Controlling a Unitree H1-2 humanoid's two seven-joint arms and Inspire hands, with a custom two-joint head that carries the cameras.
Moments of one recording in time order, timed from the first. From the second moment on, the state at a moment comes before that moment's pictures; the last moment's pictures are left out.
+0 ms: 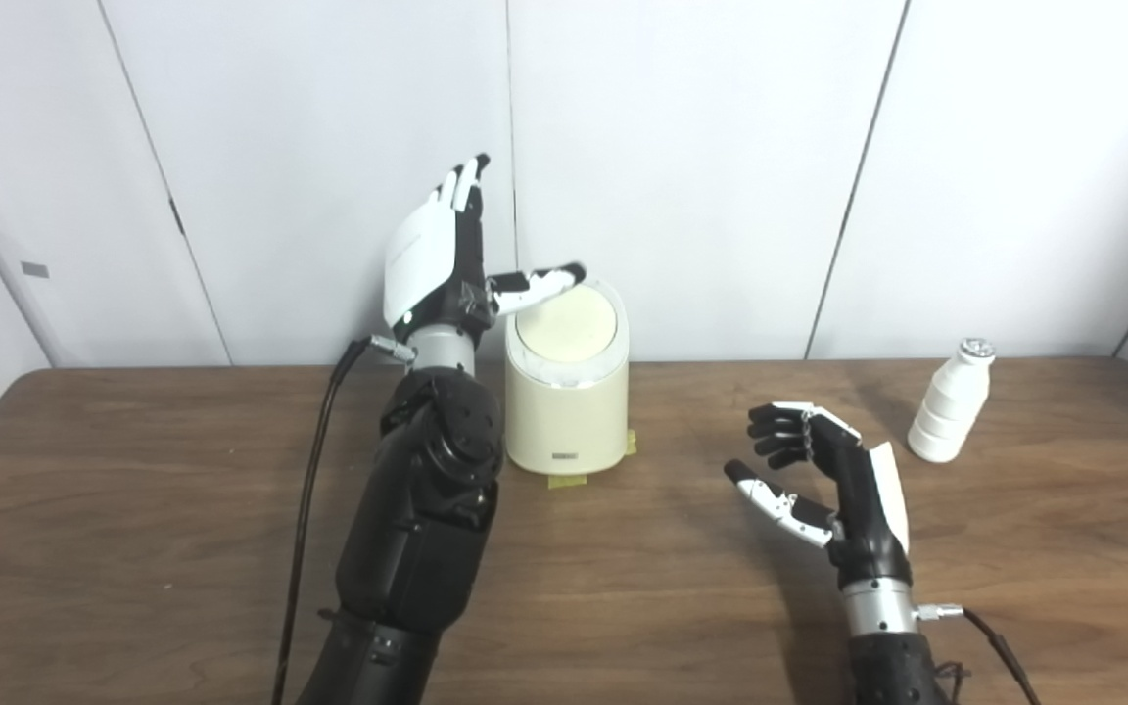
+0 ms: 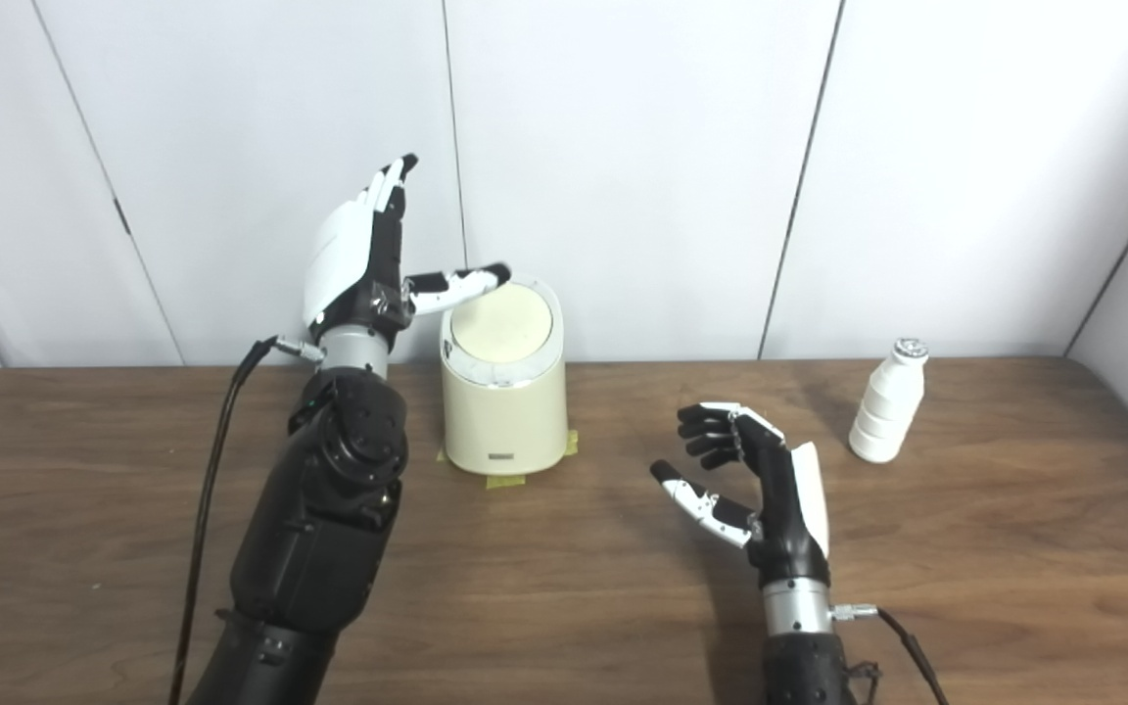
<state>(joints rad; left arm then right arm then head) -0.70 -0.05 -0.12 0.09 0.83 0.47 0.07 -0.19 -0.09 0.02 0.17 -0.34 -0.25 -0.28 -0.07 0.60</state>
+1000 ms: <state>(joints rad) -0.69 -0.02 -0.17 0.24 0.84 0.47 0.18 -0.19 -0.09 0.02 0.16 -0.34 -0.24 -0.28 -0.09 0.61</state>
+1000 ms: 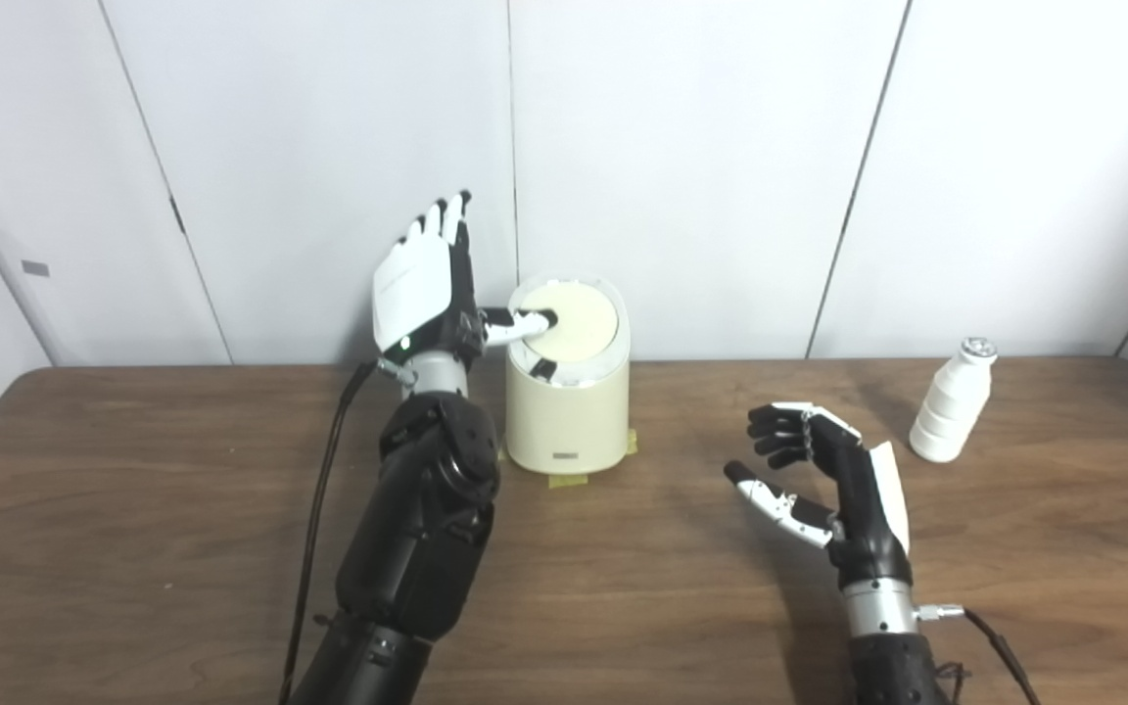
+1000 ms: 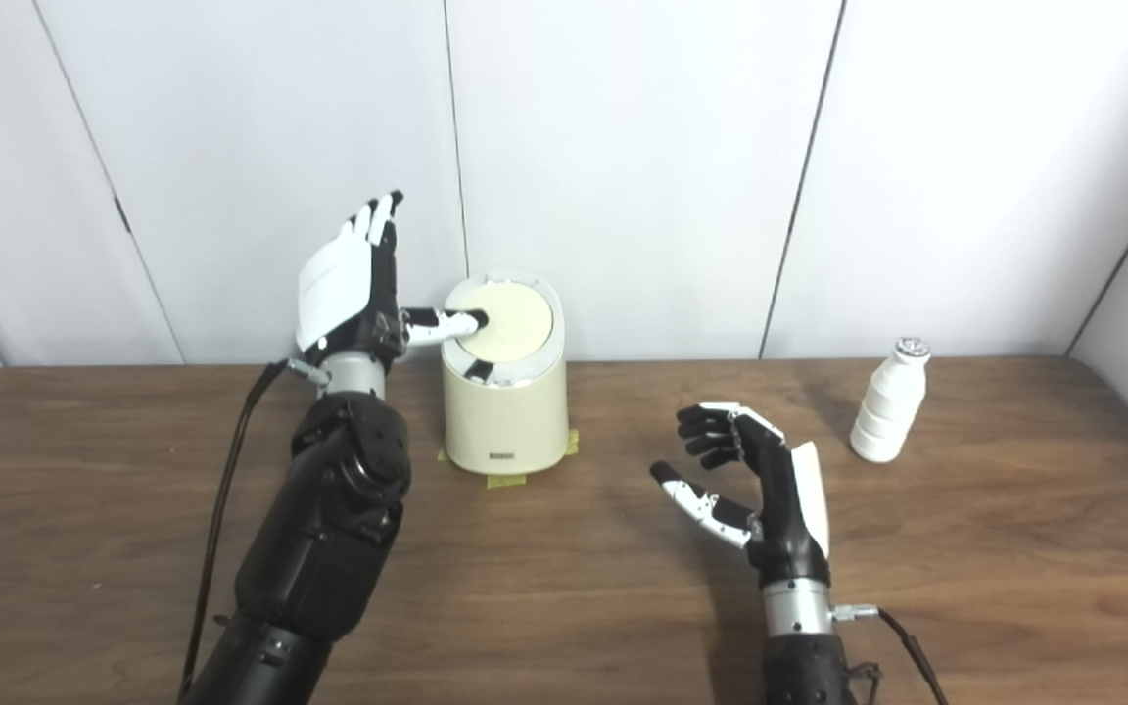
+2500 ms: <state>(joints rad) -0.74 0.00 -0.25 0.38 0.78 0.46 0.26 -0.18 -0.08 0.02 0.16 -0.34 -0.23 -0.29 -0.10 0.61</state>
